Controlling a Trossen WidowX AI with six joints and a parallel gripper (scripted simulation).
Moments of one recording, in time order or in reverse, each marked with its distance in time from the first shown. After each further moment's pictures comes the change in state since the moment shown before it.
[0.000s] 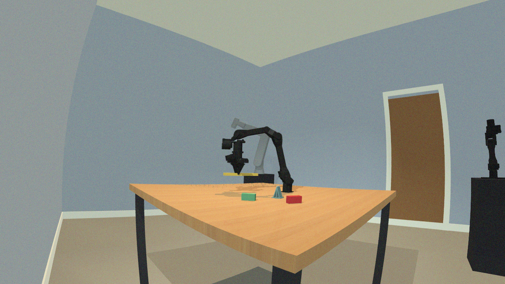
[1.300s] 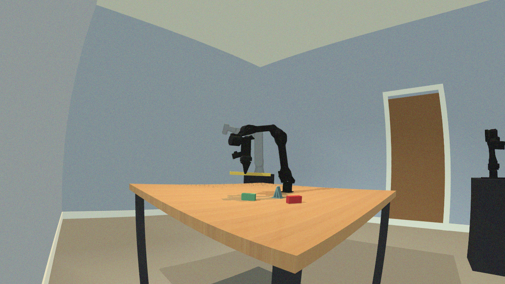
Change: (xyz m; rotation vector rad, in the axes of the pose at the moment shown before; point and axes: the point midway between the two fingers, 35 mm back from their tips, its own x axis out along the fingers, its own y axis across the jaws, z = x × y) arm -0.010 0.135 0.016 0.465 -0.006 0.009
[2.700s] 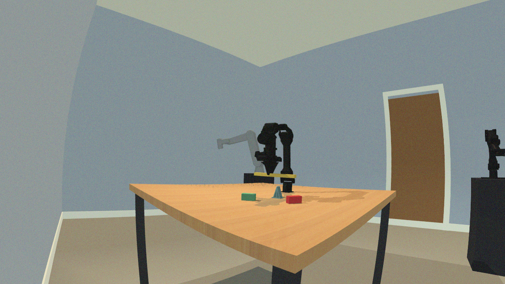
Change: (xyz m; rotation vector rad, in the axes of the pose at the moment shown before) arm -0.001 0.099 -0.128 0.603 0.016 -0.002
